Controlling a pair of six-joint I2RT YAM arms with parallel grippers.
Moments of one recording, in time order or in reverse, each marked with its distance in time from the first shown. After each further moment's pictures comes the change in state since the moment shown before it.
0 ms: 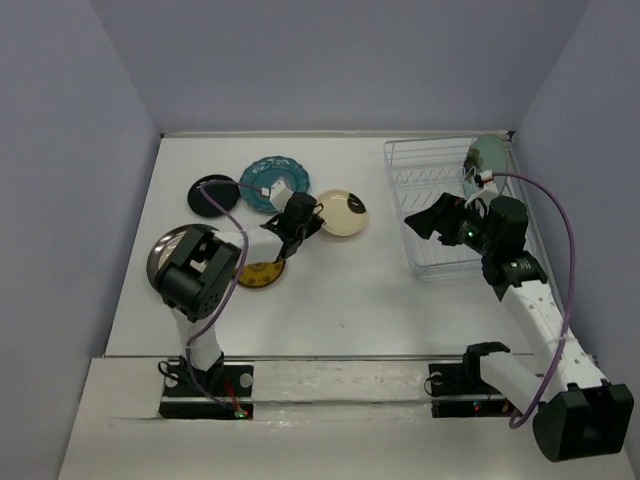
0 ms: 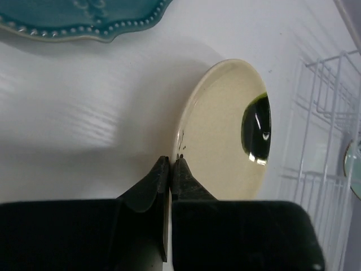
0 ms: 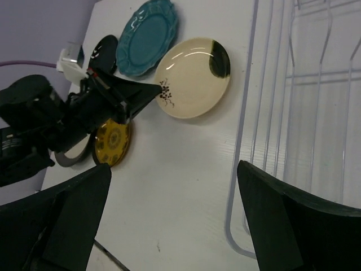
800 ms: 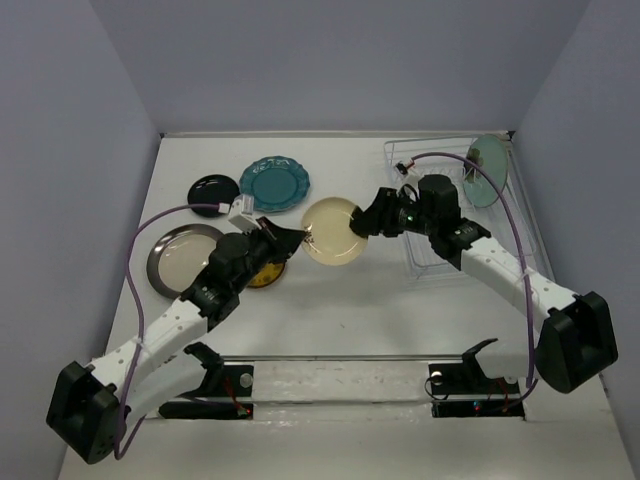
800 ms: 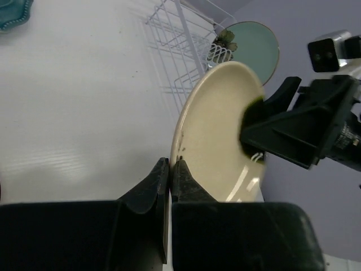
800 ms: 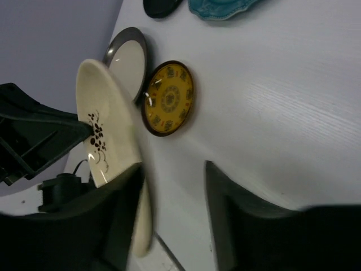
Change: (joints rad) left arm -0.022 -0.973 -0.485 -0.035 0.288 0.213; right arm 0.383 0.394 0.211 0.100 0.014 0.072
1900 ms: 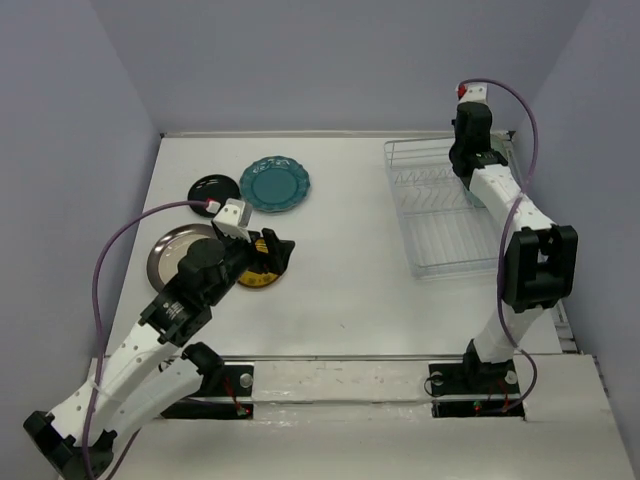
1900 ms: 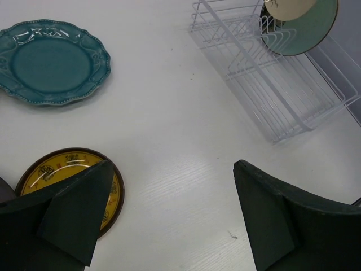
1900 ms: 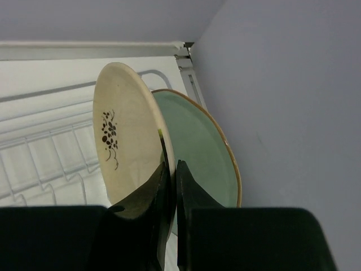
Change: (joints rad) left arm -0.039 -0.259 0.190 -0.489 -0.079 0.537; right arm -0.365 0.468 0.596 -0.077 1.075 -0.843
